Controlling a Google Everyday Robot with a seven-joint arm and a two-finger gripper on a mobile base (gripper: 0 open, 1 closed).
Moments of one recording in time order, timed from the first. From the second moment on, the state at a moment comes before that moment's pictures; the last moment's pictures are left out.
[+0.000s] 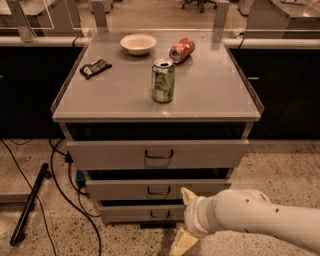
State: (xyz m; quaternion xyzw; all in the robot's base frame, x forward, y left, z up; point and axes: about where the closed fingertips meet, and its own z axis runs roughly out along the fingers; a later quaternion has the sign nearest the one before) arm 0.404 -0.067 0.556 -0.60 0.75 0.11 0.26
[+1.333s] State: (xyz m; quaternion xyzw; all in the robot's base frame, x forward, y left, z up) arm 0.440 0.002 0.475 -0.63 0.72 0.12 0.25
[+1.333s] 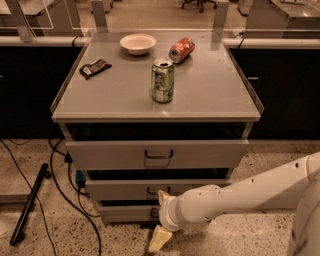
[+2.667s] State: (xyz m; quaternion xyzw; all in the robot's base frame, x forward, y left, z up) arm 0.482 -0.004 0.432 -0.60 0.75 0.09 0.26
